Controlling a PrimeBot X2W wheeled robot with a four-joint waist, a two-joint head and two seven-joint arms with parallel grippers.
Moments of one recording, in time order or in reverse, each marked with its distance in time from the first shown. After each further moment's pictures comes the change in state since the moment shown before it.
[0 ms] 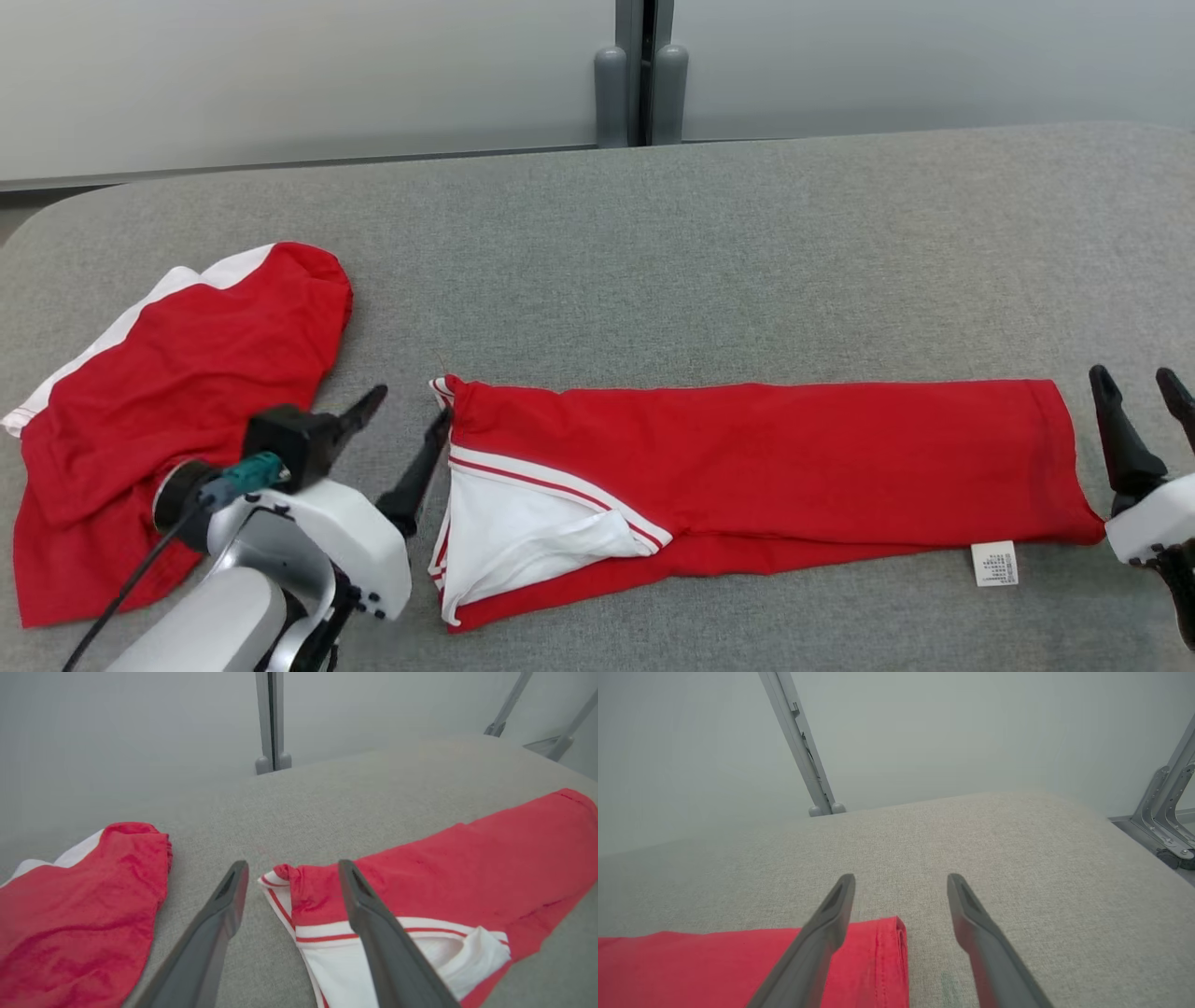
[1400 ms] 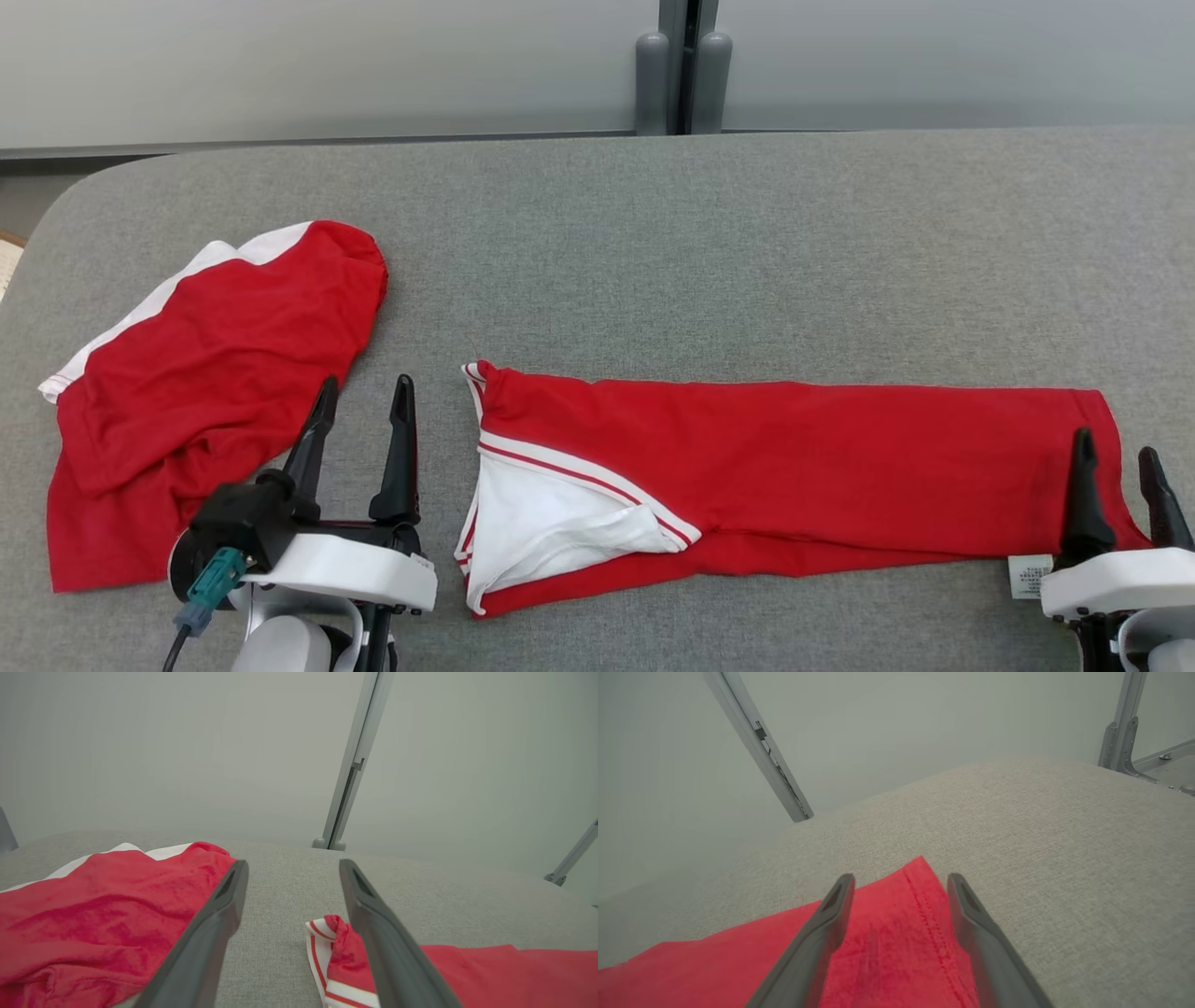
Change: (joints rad) left arm 0.228 -0.483 0.601 0.107 0.384 -0.160 -0.308; right arm 0.179 0.439 -0.556 -0.118 -0.438 -0.001 -0.007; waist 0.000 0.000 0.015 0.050
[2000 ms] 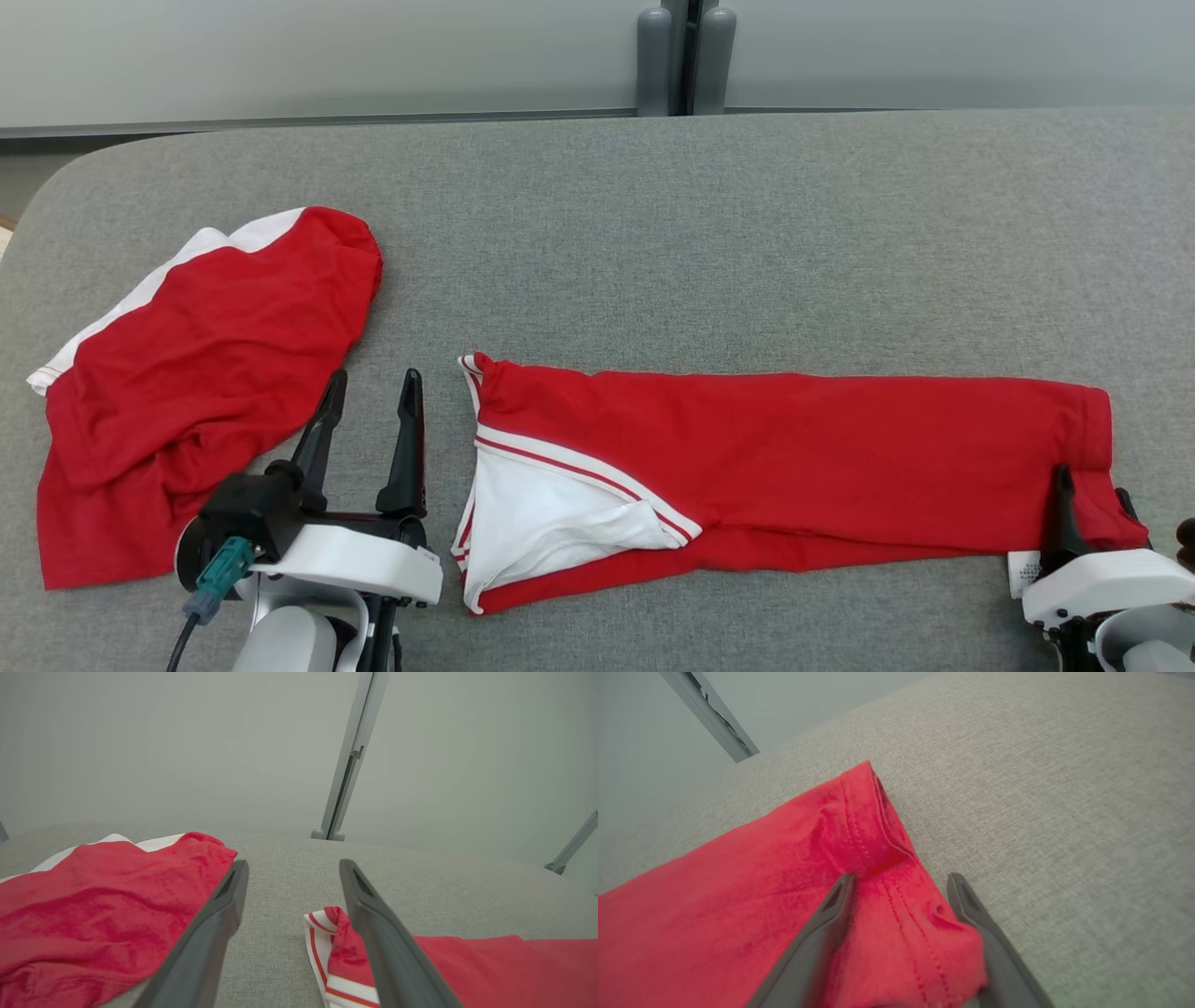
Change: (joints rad) left arm -0.023 0.000 -0.008 0.024 0.009 -0.006 0.000; right arm -0.121 -0.005 0.016 0.344 0.049 0.000 -0.010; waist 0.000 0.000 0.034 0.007
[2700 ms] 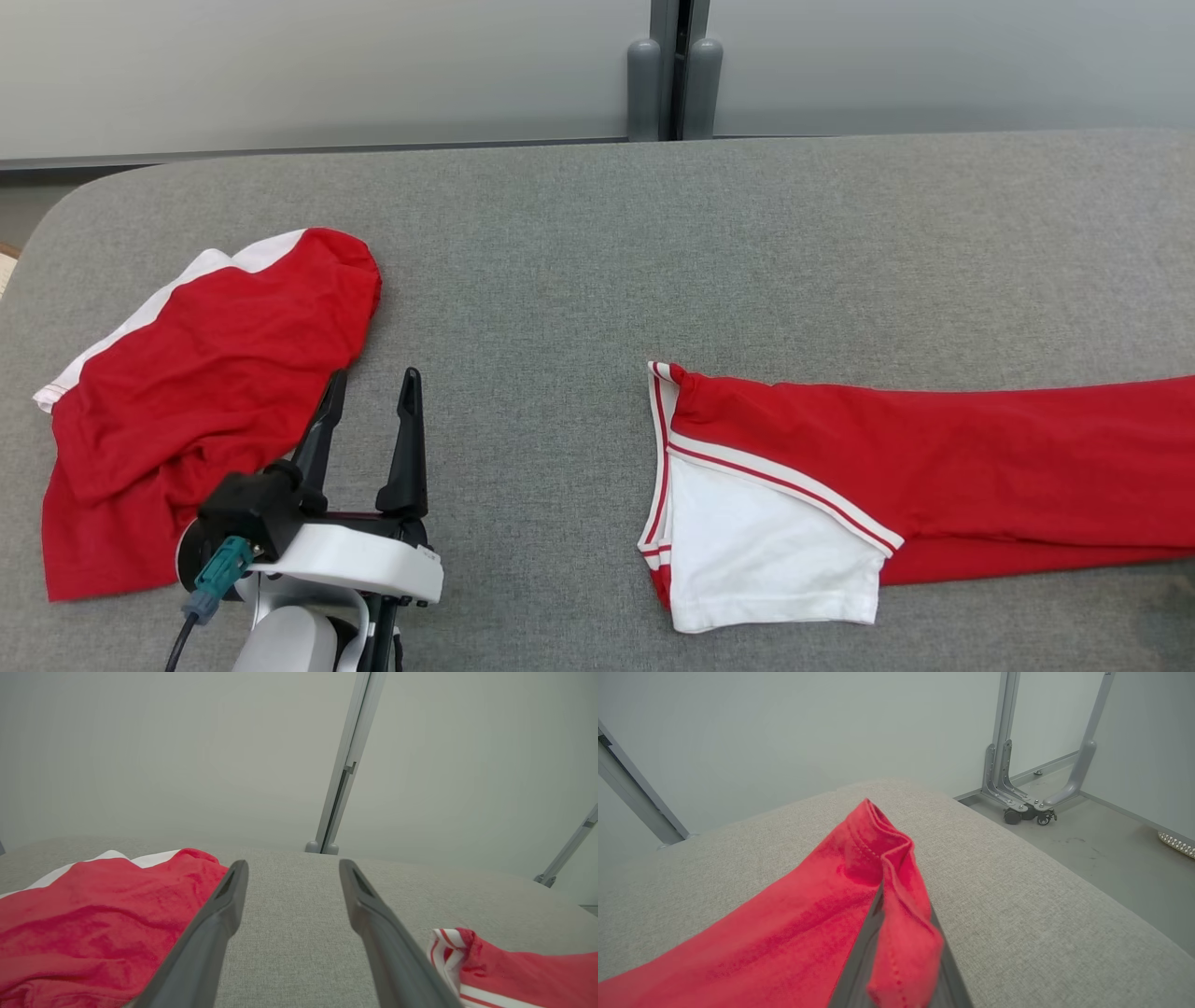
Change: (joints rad) left arm -0.001 0.000 -0.008 -0.002 -0.020 0.008 0.000; right arm -0.035 -0.221 -0.189 0.022 -0.059 0.001 0.008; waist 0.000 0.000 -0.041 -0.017
